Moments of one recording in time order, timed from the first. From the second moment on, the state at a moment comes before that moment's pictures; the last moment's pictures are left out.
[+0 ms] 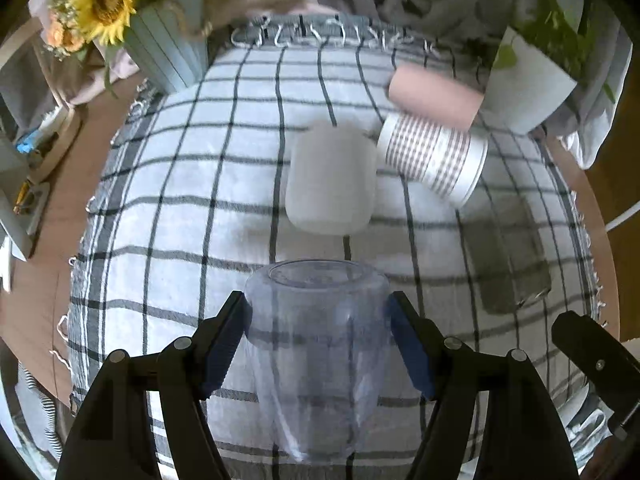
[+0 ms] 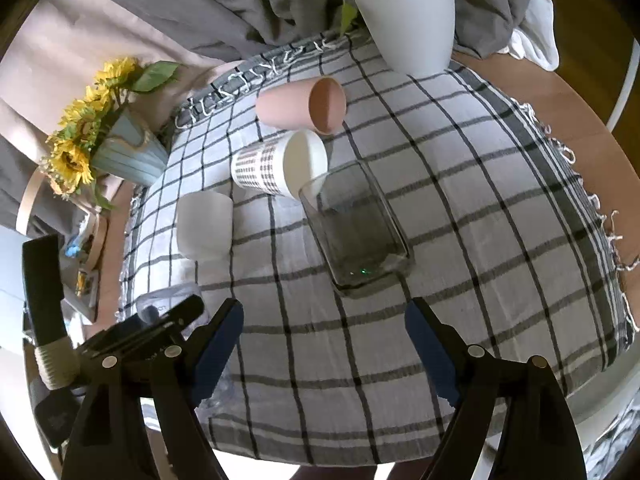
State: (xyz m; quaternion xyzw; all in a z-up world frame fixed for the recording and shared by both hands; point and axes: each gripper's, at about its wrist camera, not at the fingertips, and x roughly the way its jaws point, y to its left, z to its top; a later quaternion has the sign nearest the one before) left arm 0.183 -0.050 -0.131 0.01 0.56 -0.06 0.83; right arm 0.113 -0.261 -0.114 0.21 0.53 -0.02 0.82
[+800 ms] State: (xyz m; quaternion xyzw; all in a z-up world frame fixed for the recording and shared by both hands) left arm 0.089 -0.034 -0.107 -0.02 0.49 -0.04 0.87; right arm 0.101 -0.250 -0.104 0.15 0.52 0.03 0.84
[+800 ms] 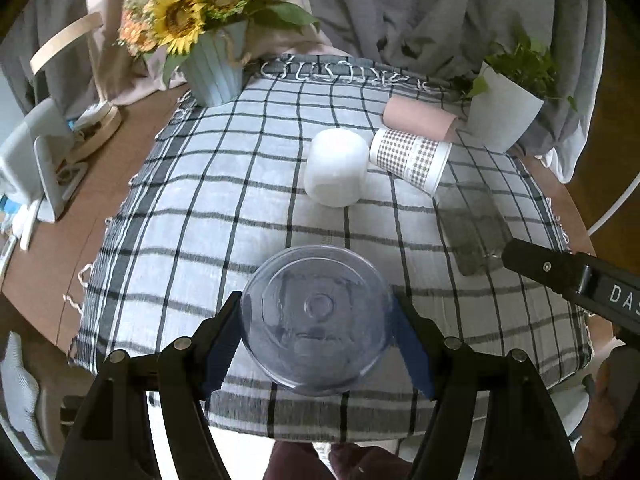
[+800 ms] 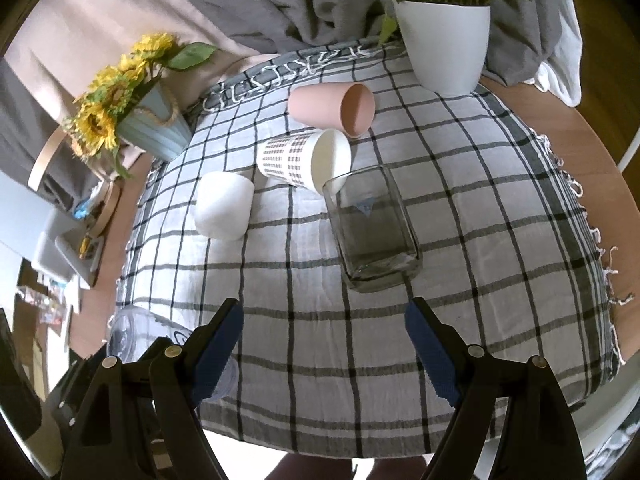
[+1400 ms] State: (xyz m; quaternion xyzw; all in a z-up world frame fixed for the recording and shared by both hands) left arm 0.077 -0.033 -0.109 -0.03 0.48 -0.02 0.88; right arm 0.091 -0.246 -0.100 0.14 0.51 0.04 0.84
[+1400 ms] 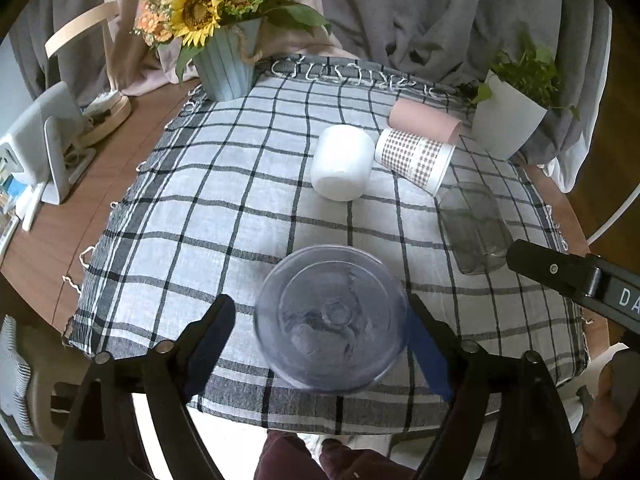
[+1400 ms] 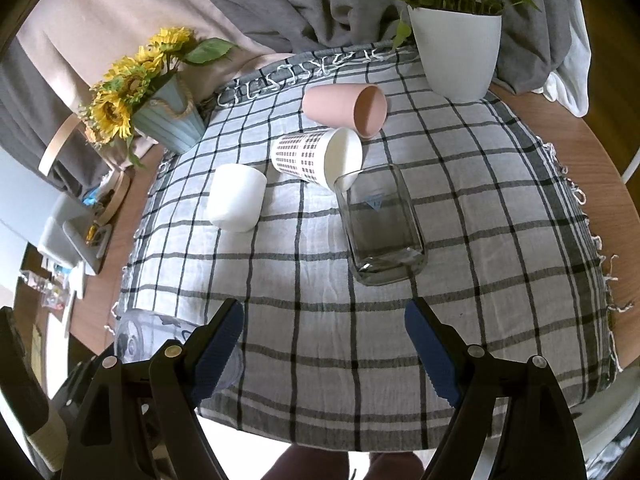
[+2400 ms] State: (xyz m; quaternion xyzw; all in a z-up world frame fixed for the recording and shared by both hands) left arm -0.050 0.037 -0.014 -0.01 0.35 -0.03 0.93; right arm -0.040 -0.199 -0.004 0.11 0.39 -0.04 0.91
